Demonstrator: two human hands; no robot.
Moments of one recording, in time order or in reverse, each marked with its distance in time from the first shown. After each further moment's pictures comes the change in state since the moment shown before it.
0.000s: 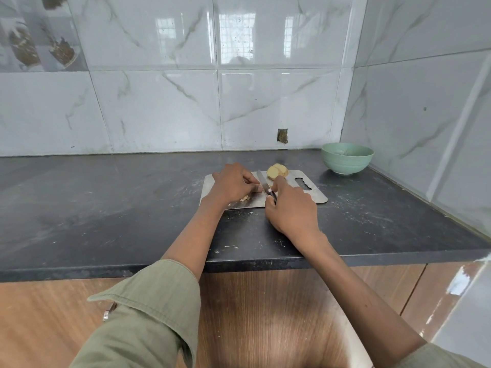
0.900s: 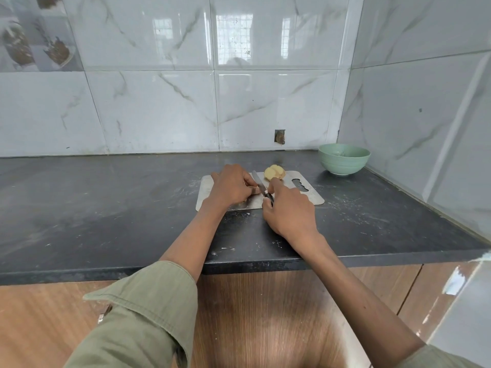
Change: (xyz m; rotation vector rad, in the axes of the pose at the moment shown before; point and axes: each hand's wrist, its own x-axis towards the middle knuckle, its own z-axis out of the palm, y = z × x) left_hand -0.004 0.012 0.003 0.119 0.047 -0.021; right_hand 0.000 0.004 0.003 -0.005 -0.019 -0.033
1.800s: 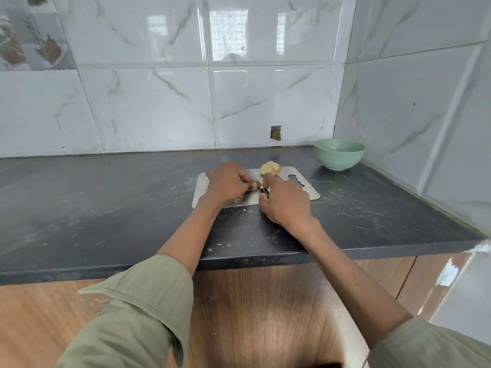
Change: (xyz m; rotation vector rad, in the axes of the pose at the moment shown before) left_hand 0.003 -0.004 0.004 -0.054 -0.010 -0.019; right_hand 0.015 0.003 -0.001 -0.031 -0.069 0.002
